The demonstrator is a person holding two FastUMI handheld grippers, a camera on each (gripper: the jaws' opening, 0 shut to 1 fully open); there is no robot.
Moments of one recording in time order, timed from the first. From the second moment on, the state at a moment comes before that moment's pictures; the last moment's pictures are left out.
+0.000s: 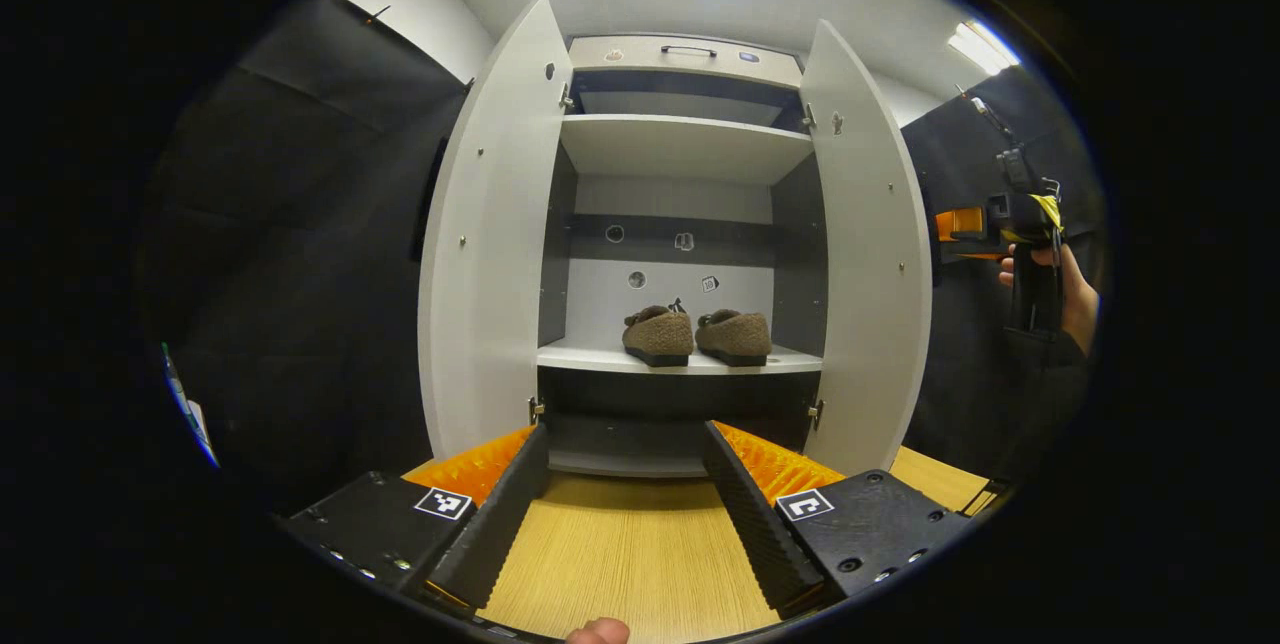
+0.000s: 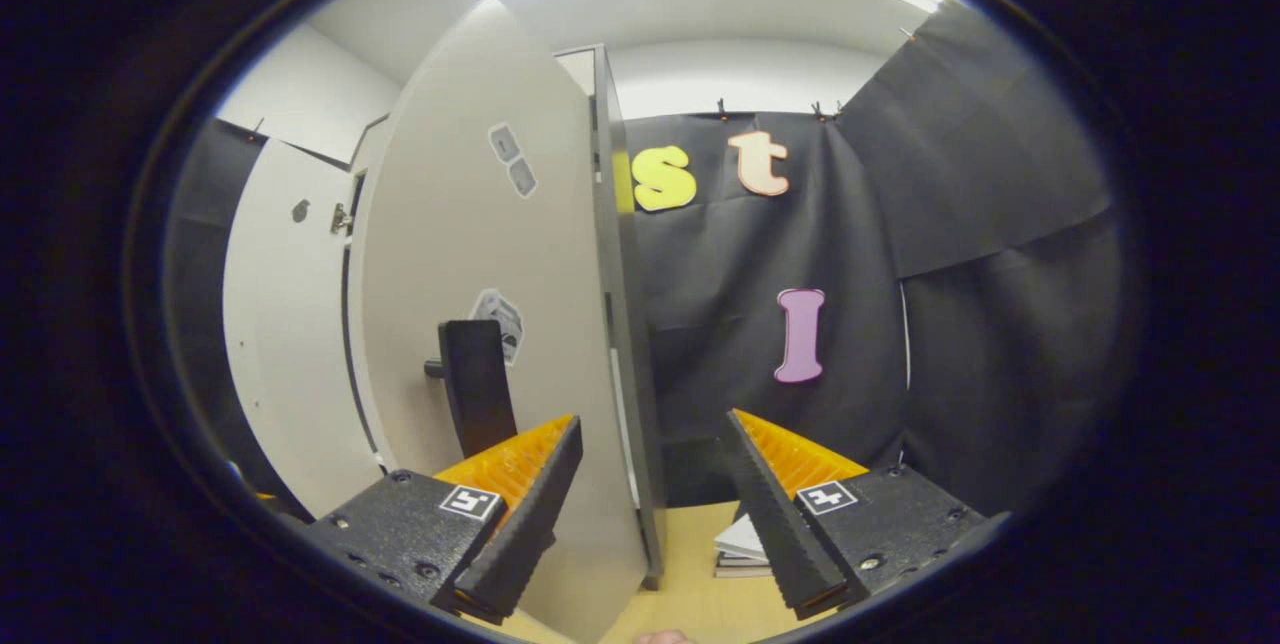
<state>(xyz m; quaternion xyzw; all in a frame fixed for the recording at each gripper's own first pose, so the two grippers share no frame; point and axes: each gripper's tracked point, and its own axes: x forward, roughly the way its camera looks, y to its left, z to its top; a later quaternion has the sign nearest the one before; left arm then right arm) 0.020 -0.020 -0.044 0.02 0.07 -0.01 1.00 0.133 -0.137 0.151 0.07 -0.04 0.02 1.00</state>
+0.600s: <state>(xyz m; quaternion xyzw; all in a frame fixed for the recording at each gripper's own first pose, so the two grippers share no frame) 0.006 0.014 -0.040 0.03 0.06 0.03 1.00 0.181 -0.026 0.142 0.08 -0.04 0.10 0.99</state>
